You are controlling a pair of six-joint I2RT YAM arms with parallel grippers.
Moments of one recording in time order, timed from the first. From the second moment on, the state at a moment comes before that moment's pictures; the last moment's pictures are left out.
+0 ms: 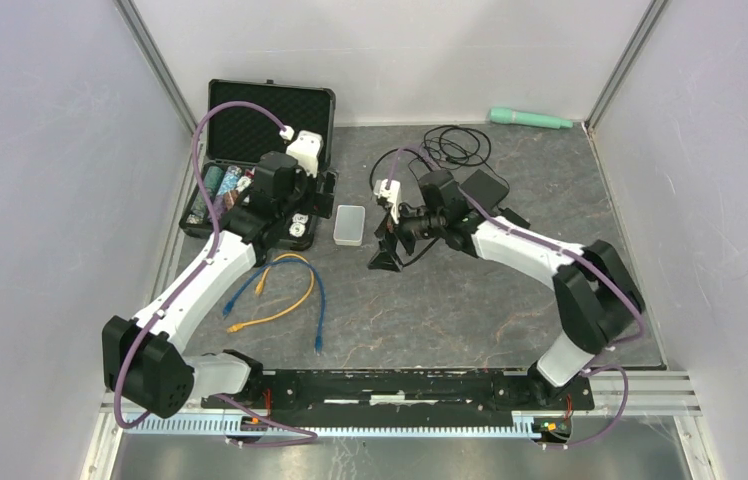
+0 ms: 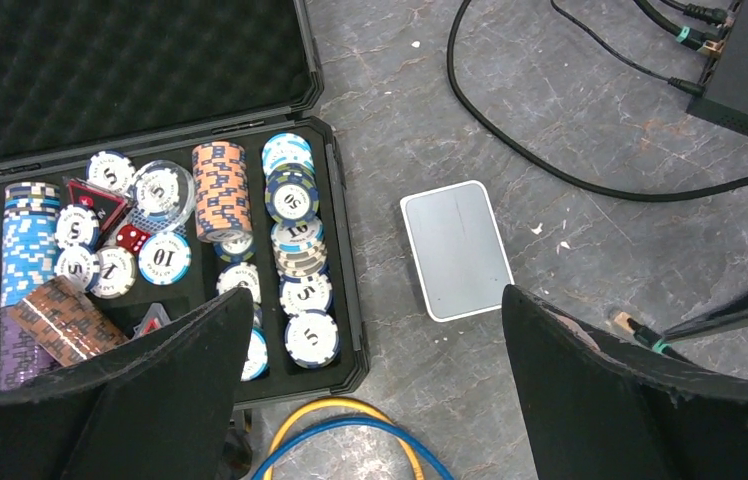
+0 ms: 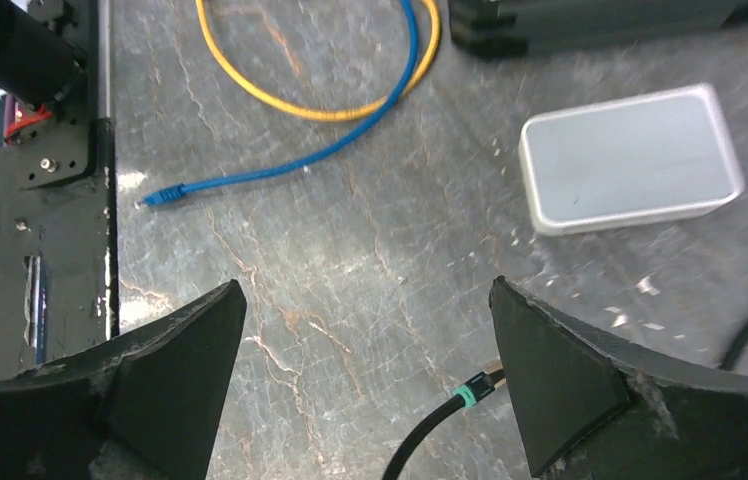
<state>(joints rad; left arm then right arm) -0.42 1.26 1.07 -0.28 -0.15 0.03 0.64 1.69 1.07 -0.01 -0.75 -0.22</state>
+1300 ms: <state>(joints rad) -0.41 1.34 1.07 -0.23 0.23 0.06 0.22 2.19 1.66 -0.30 -0.19 -0.36</state>
